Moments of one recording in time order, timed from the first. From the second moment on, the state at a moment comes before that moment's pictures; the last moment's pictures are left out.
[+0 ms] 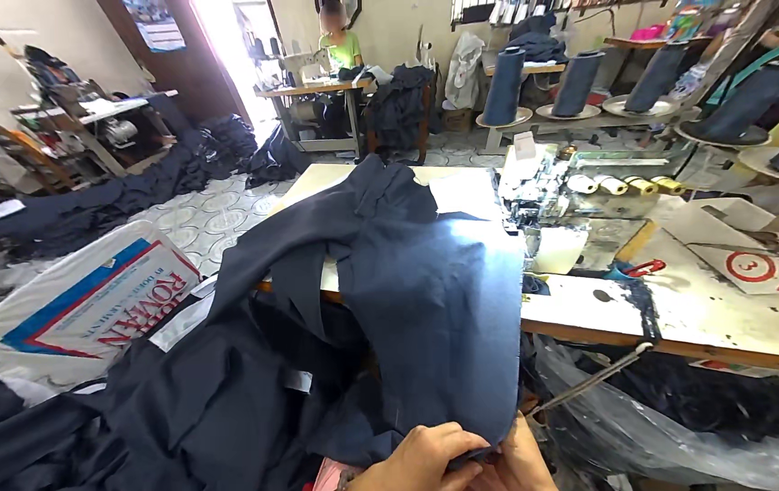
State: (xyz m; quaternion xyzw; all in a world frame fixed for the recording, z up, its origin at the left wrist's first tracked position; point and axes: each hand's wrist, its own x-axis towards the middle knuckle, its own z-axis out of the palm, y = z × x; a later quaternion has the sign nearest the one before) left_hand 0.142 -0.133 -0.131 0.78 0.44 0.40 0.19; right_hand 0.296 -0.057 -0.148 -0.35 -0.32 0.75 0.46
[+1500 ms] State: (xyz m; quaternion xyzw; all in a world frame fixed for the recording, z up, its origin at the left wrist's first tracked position) left_hand 0.141 -0.139 -0.128 0.78 0.45 0.38 0.22; right_hand 0.305 -0.067 -0.147 -0.36 -0.33 0.75 0.44
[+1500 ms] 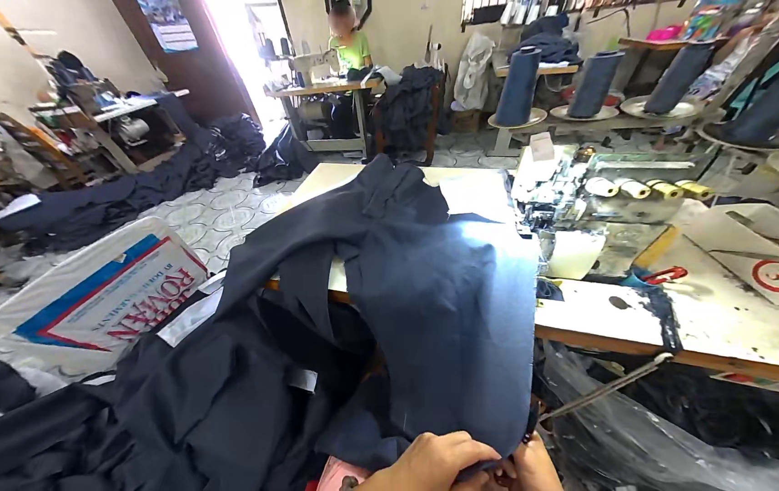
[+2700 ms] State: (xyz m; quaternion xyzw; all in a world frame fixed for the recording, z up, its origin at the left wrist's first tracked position) left_hand 0.128 -0.140 -0.089 0.81 0.43 0.25 0.30; right_hand 0.312 -0.081 -0.129 -0.39 -0.36 0.72 0.45
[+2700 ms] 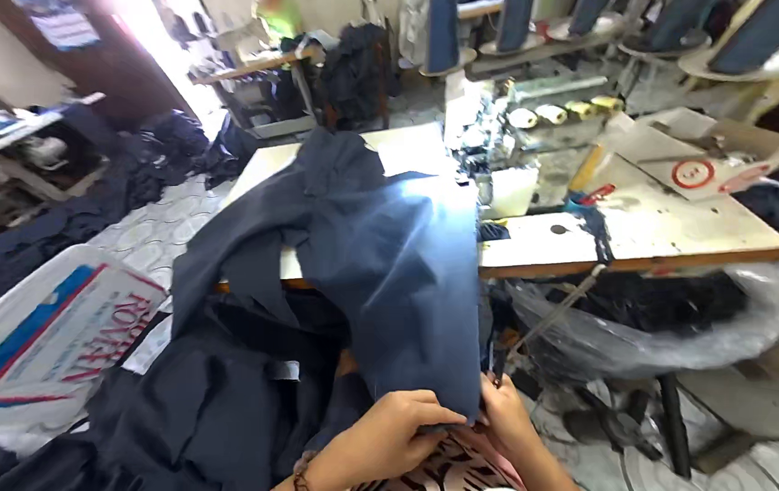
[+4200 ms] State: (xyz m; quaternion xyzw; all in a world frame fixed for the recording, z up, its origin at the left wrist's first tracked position) left_hand 0.048 0.271 0.066 0.67 0.74 -0.03 0.07; right_hand 0.260 0.114 -0.056 -0.41 -0.41 0.67 0.47
